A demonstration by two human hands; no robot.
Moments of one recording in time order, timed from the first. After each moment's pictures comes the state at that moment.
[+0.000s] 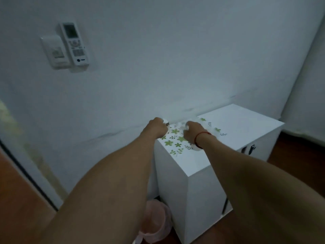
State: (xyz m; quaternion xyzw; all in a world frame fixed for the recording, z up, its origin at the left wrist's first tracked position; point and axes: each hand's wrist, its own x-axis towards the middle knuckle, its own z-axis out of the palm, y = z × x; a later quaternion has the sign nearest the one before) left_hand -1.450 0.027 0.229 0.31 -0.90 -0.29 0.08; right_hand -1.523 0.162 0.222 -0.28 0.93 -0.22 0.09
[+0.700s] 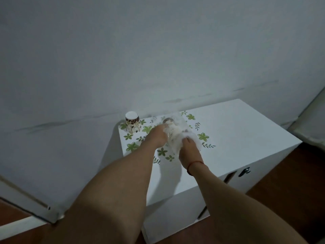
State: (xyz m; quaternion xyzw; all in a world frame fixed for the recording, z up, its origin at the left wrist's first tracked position) left_hand -1.706 0.042 0.105 0.35 -0.86 -0.37 0.04; right_hand -1.759 0.173 0.081 -0.36 0.90 -0.22 0.12
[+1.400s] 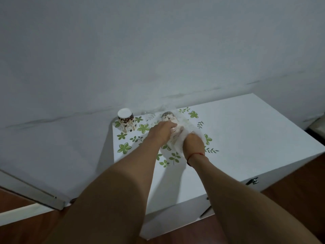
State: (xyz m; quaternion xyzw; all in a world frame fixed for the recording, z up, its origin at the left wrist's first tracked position) left_hand -1.771 0.032 0.083 0.32 -0.92 -0.22 0.02; right_hand -1.829 0.147 0.078 -0.34 0.92 -0.16 0.11
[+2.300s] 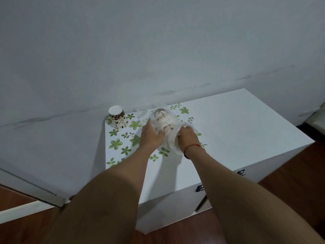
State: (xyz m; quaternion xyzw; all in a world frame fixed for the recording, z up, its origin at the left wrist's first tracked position) left_hand -1.765 0.063 0.054 0.46 -0.78 -0.41 0.13; right_hand -1.853 0.168 0.078 -0.37 0.90 -0.16 0.15
